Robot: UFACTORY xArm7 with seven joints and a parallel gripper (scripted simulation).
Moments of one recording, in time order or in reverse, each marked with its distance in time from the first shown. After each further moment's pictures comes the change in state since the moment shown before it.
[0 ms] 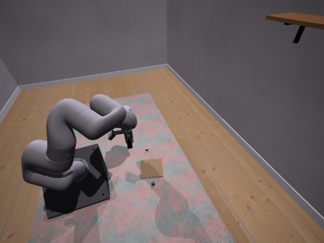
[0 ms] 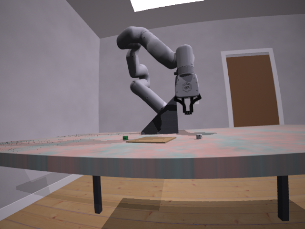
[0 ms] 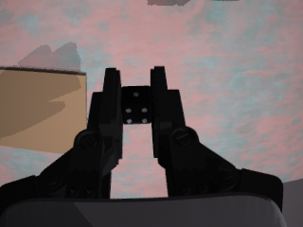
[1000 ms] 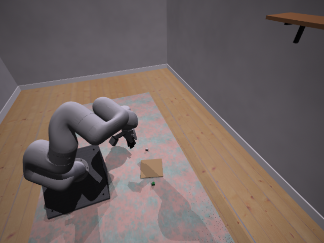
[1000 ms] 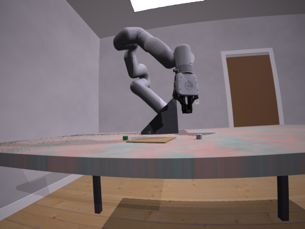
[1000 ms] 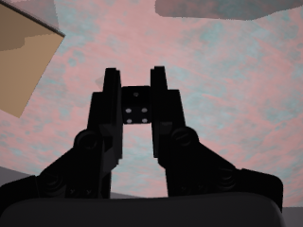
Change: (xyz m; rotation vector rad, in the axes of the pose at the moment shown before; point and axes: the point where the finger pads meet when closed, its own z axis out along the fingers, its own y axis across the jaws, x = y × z) arm -0.007 -0.004 -0.005 -0.002 -0.039 -0.518
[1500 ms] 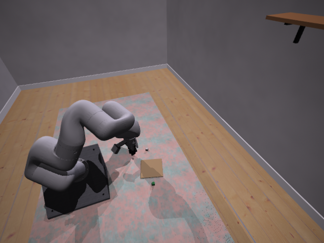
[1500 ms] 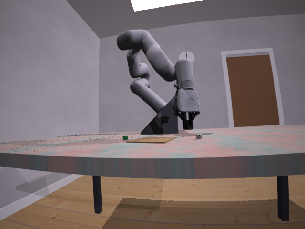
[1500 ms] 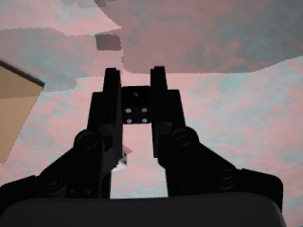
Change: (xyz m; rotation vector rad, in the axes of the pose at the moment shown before) arm 0.000 0.000 0.070 0.000 0.000 0.000
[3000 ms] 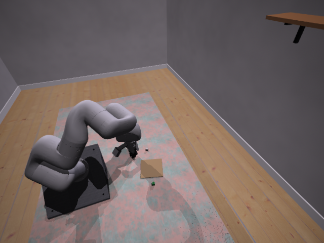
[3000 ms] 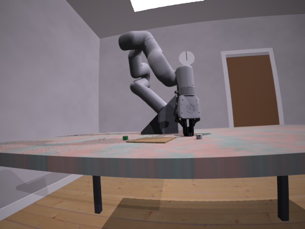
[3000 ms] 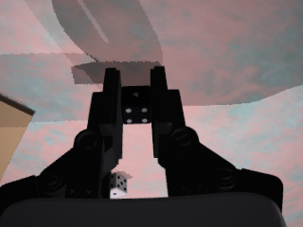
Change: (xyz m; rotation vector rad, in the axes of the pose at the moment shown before) arm 0.000 0.000 0.028 0.000 -0.001 0.000
